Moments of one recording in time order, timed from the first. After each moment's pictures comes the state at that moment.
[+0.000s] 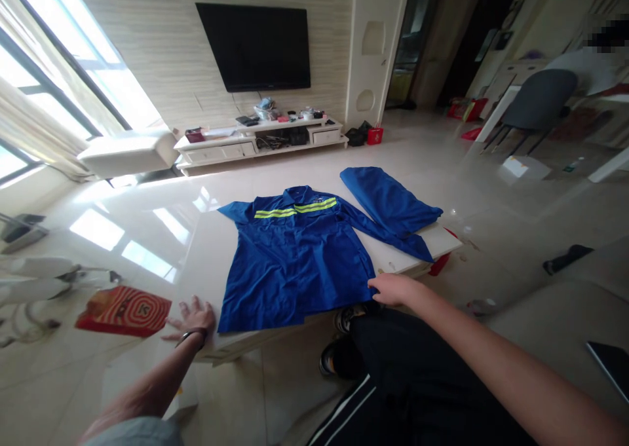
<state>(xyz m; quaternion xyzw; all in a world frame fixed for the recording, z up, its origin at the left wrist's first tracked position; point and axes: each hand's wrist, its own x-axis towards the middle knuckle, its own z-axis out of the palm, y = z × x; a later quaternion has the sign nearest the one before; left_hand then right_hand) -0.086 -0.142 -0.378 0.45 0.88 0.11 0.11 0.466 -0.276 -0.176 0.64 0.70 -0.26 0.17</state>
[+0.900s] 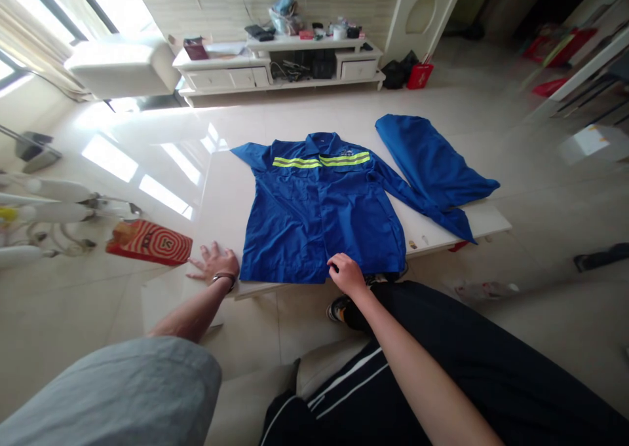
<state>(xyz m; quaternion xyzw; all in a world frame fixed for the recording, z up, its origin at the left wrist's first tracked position) -0.067 -0.150 -0.373 0.46 0.88 0.12 0.07 0.302 -0.248 -0.342 0.62 0.72 -0.25 -0.18</state>
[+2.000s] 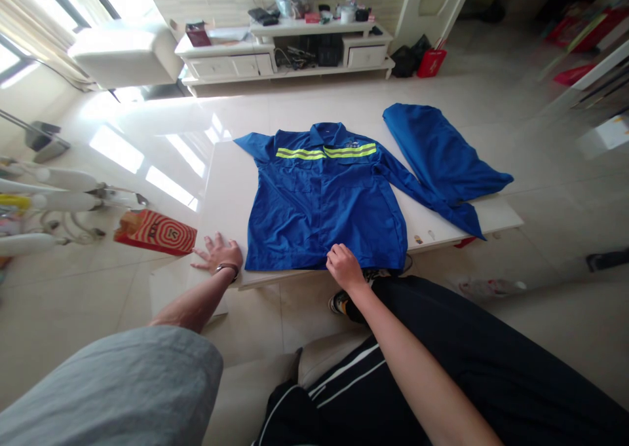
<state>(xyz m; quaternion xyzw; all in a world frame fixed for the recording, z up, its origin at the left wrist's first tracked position) -0.068 -0.149 -0.379 0.45 0.88 0.12 0.03 0.285 -0.247 -0.354 0.58 0.80 -0.04 -0.15</state>
